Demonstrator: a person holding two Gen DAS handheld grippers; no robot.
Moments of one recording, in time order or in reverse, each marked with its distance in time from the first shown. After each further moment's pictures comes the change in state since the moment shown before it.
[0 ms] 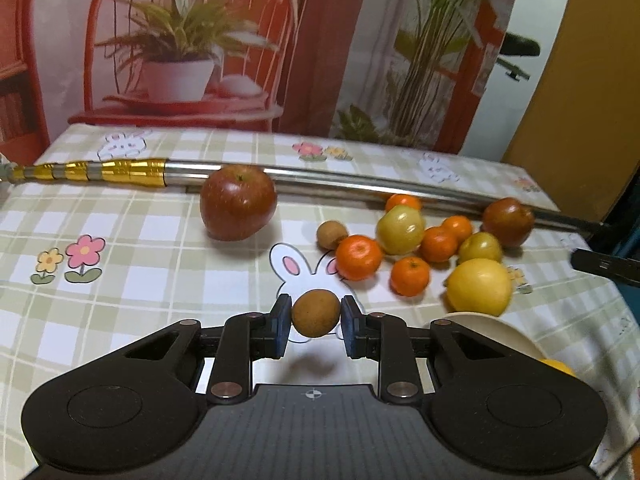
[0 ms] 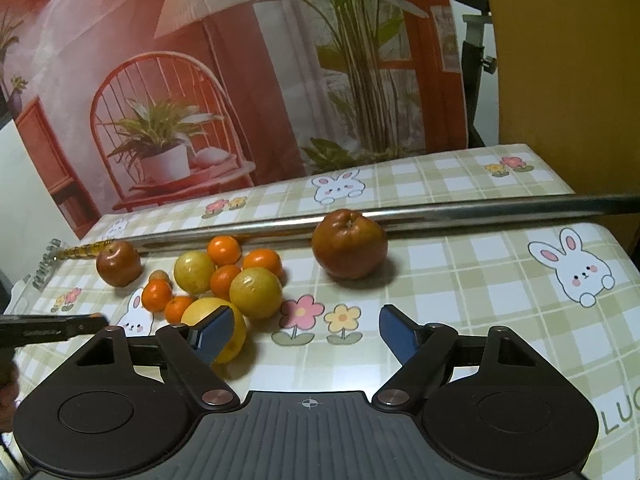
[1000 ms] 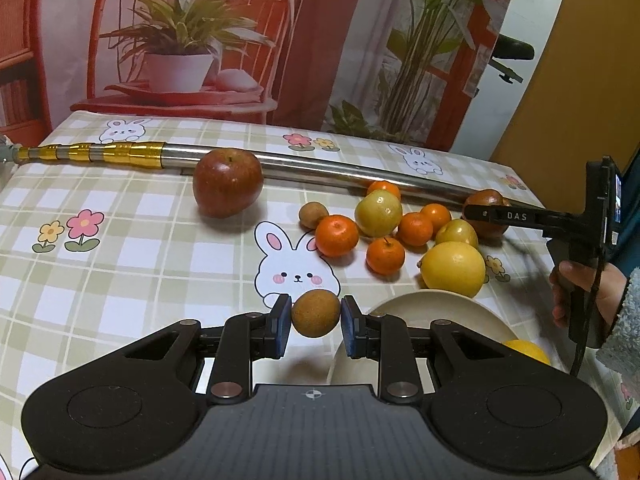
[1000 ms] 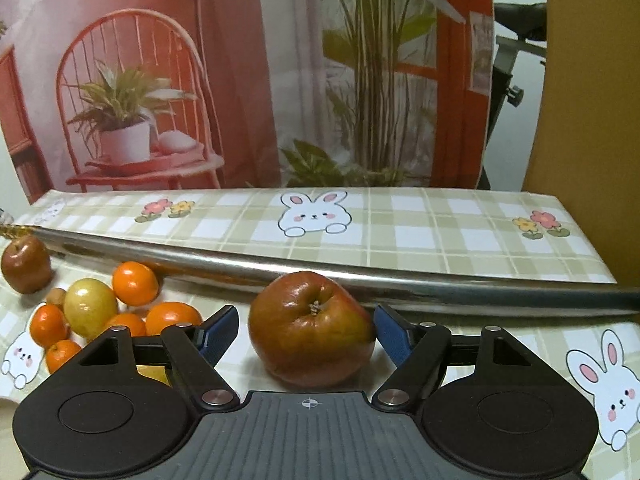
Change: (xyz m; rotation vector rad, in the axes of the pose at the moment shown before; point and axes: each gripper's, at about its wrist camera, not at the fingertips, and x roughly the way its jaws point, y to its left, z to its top) left arm -0.012 -0.009 -0.015 -0.027 0.014 -0.017; right arm 0.124 -0.011 0.037 -0.158 0.018 -0.097
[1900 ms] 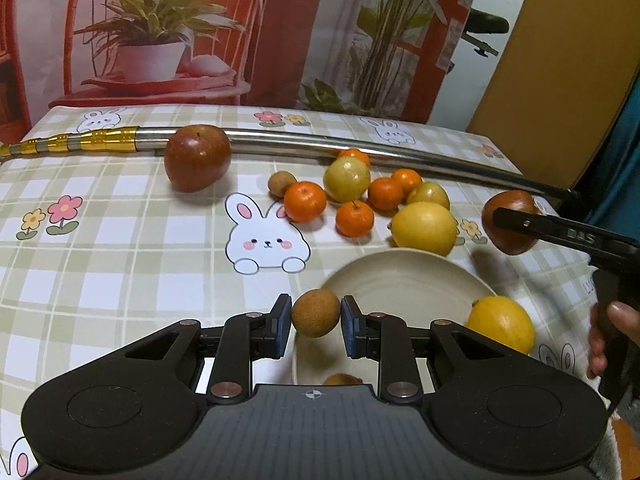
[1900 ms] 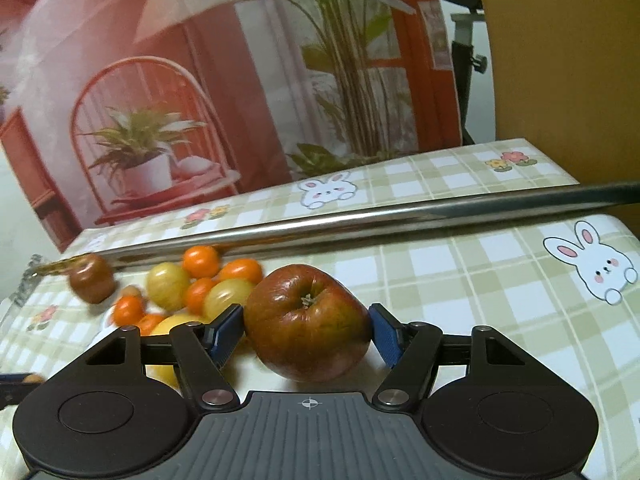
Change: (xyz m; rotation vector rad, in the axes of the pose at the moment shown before) left arm -0.001 -0.011 -0.016 0.063 0.051 -0.050; right arm -0.097 0.016 -0.055 0.183 -0.054 0.075
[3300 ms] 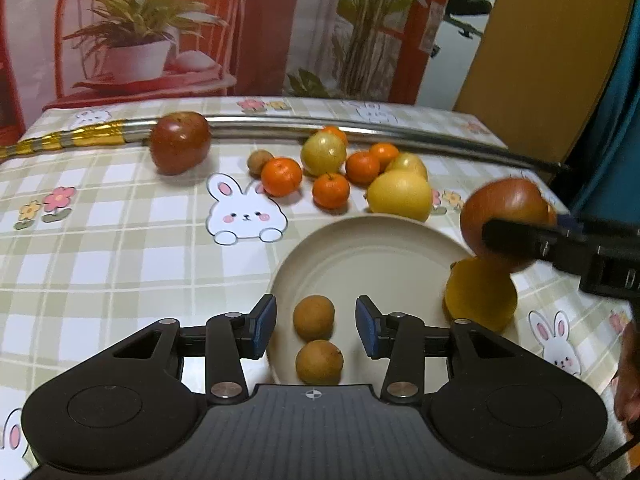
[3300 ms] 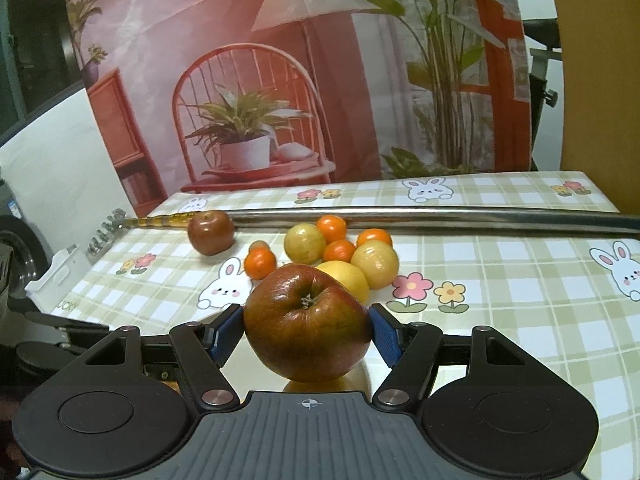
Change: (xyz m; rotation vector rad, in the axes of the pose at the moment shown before) left arm -0.013 -0.018 -0.018 0.040 0.006 0.010; right arm -0.066 0.079 -0.026 -0.151 0.016 0.150
